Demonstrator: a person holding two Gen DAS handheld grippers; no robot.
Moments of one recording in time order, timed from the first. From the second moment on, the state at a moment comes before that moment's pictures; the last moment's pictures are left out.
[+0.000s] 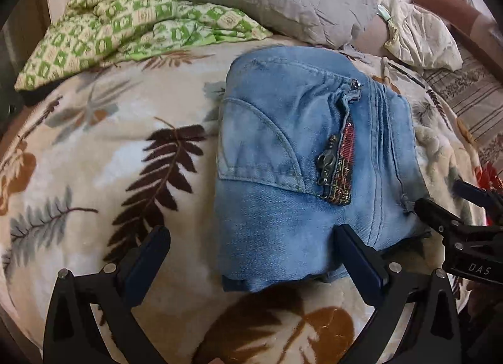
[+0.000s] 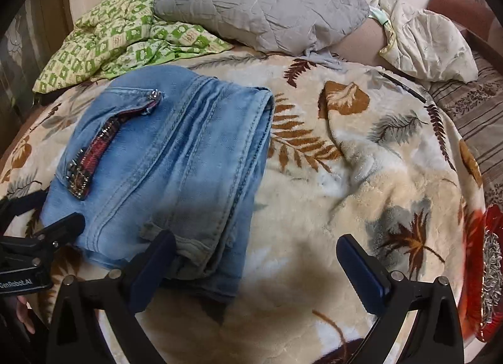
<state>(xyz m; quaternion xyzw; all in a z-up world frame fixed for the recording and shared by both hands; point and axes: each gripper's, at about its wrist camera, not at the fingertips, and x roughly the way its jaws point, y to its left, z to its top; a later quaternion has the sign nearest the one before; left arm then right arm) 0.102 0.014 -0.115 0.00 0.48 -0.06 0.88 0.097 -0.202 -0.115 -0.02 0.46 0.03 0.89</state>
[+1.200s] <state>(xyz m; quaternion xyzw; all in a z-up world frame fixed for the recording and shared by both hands) 0.246 0.055 -0.109 -0.12 0.50 -0.17 0.84 0.130 -0.236 -0.120 0.12 0.49 0.12 0.86</state>
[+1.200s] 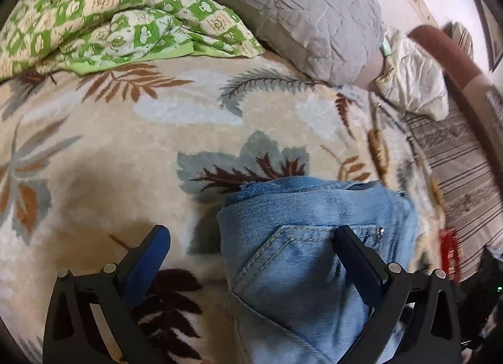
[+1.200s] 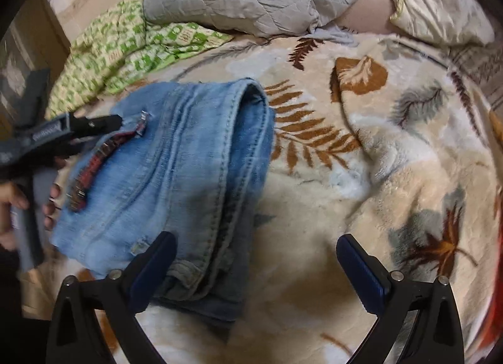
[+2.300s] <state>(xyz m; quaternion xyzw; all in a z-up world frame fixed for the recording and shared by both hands) 0.238 0.064 -0.093 -0.25 0.54 -0.25 0.76 0.141 -0.255 -0.133 0.31 0.50 0.27 0.76</state>
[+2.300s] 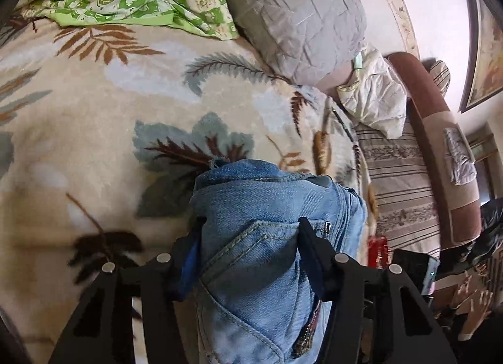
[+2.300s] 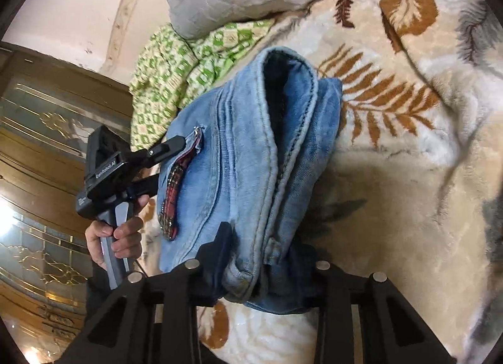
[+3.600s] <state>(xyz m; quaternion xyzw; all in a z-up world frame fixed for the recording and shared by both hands) 0.131 0.019 -0.104 -0.08 0.52 -0.17 0.83 0.211 -0.254 -0.117 0.17 0.49 0.13 0.84</state>
